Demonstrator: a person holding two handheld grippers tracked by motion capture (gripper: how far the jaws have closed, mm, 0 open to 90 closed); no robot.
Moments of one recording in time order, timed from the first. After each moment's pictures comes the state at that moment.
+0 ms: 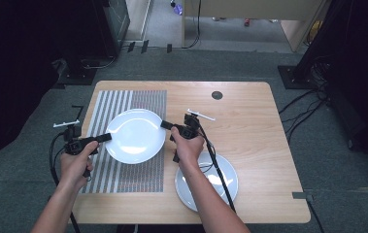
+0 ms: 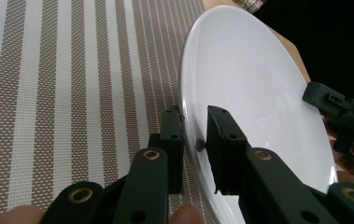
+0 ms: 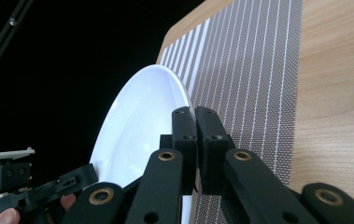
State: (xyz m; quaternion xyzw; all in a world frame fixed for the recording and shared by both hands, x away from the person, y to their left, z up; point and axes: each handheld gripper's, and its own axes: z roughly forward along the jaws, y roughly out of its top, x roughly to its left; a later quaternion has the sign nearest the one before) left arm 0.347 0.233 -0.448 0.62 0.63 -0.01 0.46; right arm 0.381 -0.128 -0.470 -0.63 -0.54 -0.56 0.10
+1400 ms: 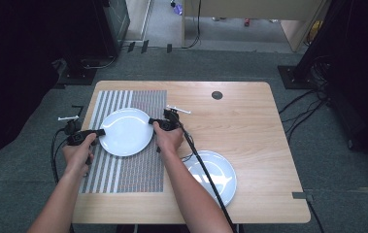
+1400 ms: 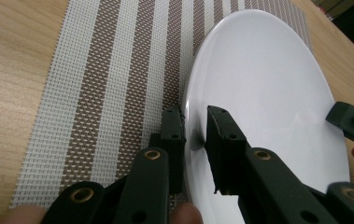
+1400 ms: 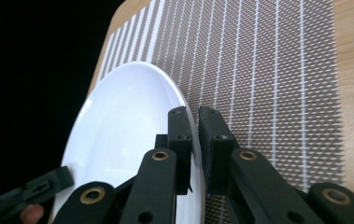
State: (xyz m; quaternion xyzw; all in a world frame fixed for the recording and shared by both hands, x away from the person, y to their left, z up) left arm 0.402 0.261 -0.500 0.58 0.71 0.02 0.40; right arm 0.445 -0.064 -0.523 -0.66 -0.56 -0.49 0.06
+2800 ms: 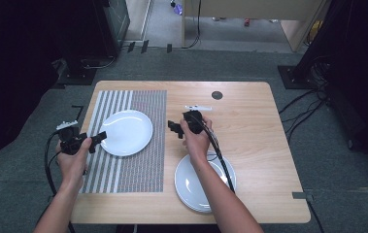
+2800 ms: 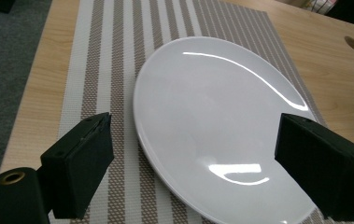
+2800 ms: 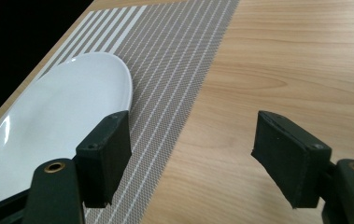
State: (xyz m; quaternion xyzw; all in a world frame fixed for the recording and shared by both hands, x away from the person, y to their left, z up) left arm 0.345 0.238 -0.455 0.64 0.63 0.16 0.41; right arm 0.404 -0.149 -0.474 -0.56 -0.69 -0.45 -0.09
